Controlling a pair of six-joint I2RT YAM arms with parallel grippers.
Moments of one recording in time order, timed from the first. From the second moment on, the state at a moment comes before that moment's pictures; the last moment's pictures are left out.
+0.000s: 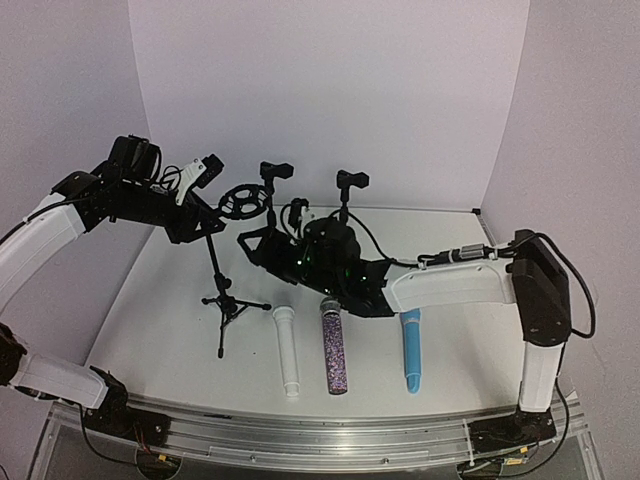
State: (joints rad) left arm -0.47 1.23 1.32 -0.73 0.40 0.34; right arm 1.10 1.99 1.42 0.44 0.14 1.02
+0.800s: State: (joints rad) left arm -0.47 1.23 1.32 -0.74 0.42 0.34; right arm 1.24 2.26 1.60 0.39 0.39 -0.70
